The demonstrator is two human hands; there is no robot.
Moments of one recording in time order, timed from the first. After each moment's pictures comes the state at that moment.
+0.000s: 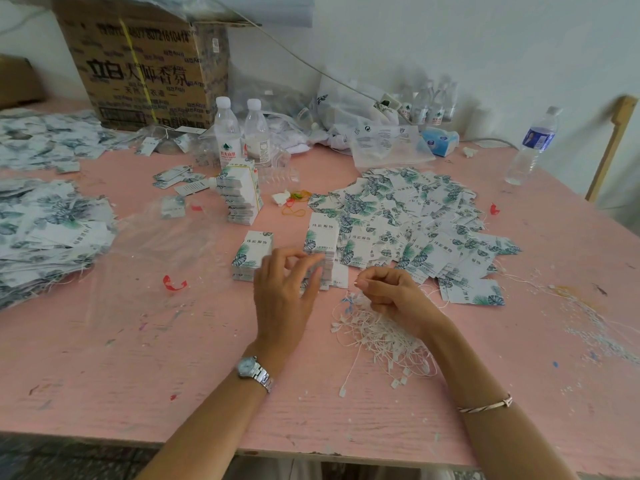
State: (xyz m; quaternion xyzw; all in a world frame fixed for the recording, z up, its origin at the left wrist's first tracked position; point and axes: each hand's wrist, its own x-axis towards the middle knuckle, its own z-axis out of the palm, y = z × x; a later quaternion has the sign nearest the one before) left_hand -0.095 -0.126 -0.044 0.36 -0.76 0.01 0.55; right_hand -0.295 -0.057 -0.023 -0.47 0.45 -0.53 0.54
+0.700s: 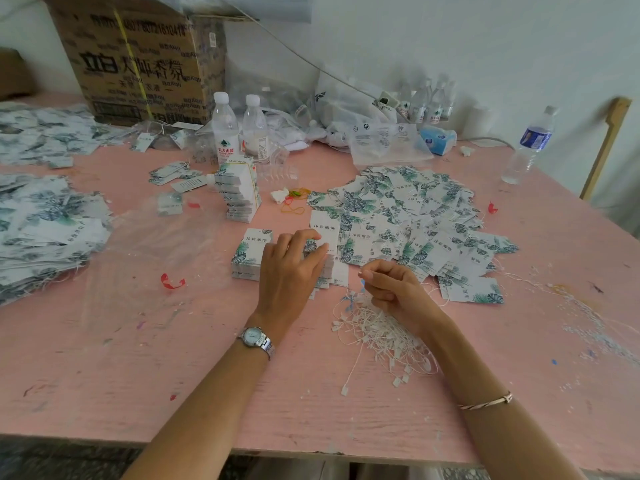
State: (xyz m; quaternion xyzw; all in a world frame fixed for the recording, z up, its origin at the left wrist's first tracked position) left_hand -0.102 -0.160 -0.035 0.31 -0.81 0.15 0.47; right_hand -0.296 -0.060 -0.026 -0.45 0.43 -0.56 0.54
